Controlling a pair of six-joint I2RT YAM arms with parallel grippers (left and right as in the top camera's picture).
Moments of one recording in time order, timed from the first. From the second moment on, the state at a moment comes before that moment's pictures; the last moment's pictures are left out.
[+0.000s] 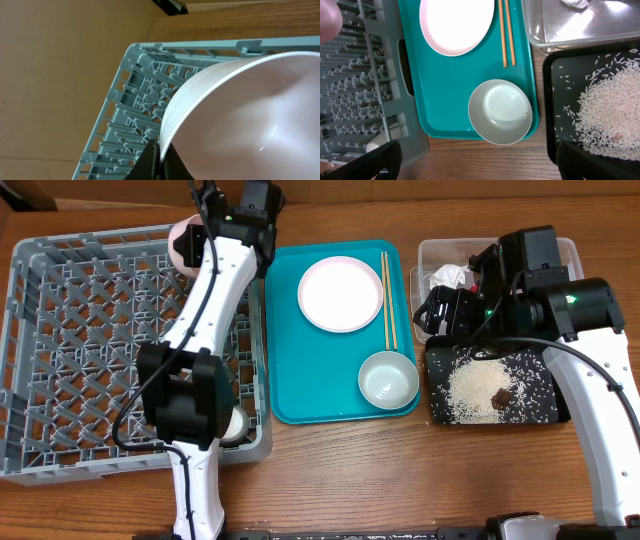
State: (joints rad) left arm -0.22 2.22 2.06 -1.03 -1.12 -0.28; right arm 0.15 1.50 1.54 -1.20 -0.36 0.38
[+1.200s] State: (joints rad) left arm -0.26 2.32 2.06 -0.90 -1.31 -0.04; right arm 0.15 1.50 1.54 -1.20 -0.36 0.38
